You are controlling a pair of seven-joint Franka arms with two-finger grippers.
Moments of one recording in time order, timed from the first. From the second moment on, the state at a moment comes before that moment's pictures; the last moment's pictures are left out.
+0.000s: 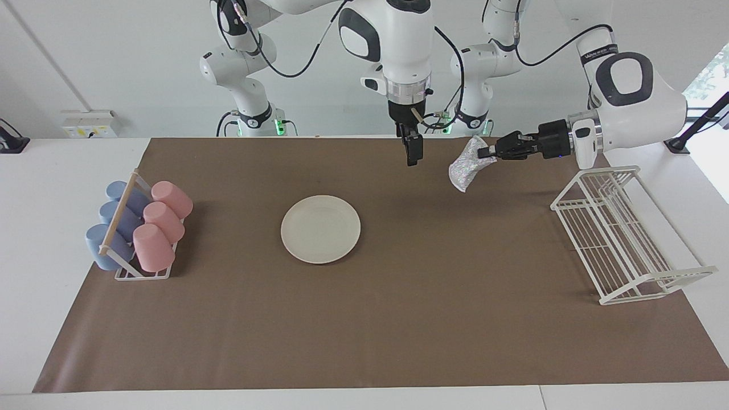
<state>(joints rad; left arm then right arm) 0.12 0.04 -0.05 -1.97 -1.12 1.38 0.17 0.67 0.41 0.11 -1.16 0.04 1.70 2.16</state>
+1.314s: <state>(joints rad) 0.11 0.07 -0.07 -2.06 -1.32 1.35 0.26 0.71 0.35 0.12 -1.32 0.05 1.89 2.16</state>
